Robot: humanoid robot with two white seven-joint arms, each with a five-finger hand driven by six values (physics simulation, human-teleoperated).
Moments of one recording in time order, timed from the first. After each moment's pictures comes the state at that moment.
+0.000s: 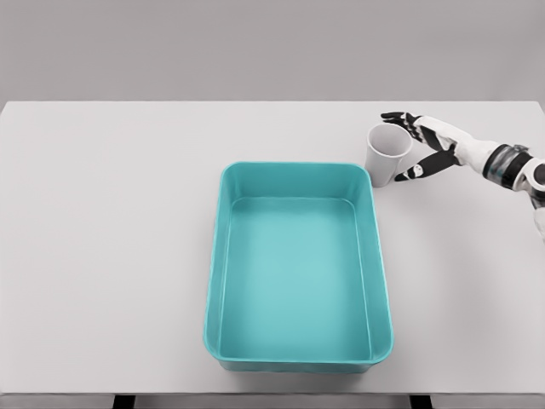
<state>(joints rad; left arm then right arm) 0.02 0.00 -0.12 0.00 0.13 -0.32 -0.08 -0.77 -0.54 0.63 -0.75 -0.31 -0.29 0.61</state>
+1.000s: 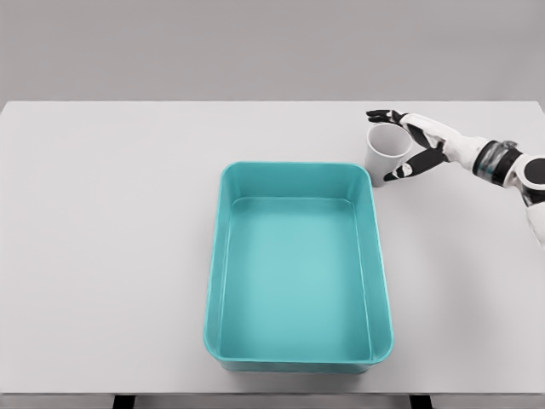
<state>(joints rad) 0.02 0.00 -0.12 0.00 0.13 -0.32 -0.08 -0.77 -0.54 0.65 -0.82 -0.31 -0.30 0.61</state>
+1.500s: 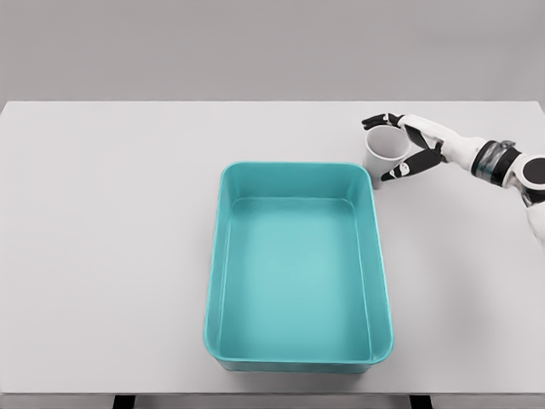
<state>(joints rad) 0.02 0.00 -0.12 0.00 0.13 -0.32 -0.08 -0.77 -0.55 0.67 -0.84 -0.32 -0.29 0.61</state>
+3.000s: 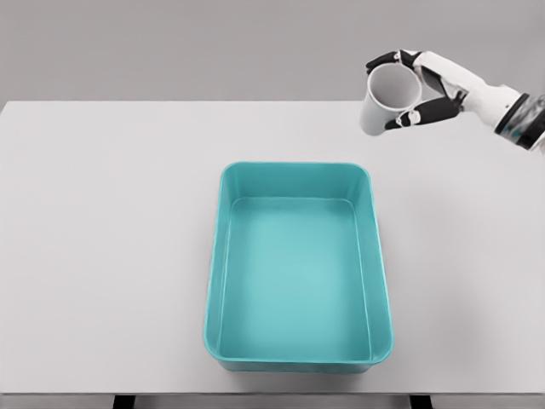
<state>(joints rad) 0.02 0.00 -0.12 0.00 0.13 -0.32 -0.08 -0.75 -0.60 0.49 -1.11 -0.31 -0.33 0.61</state>
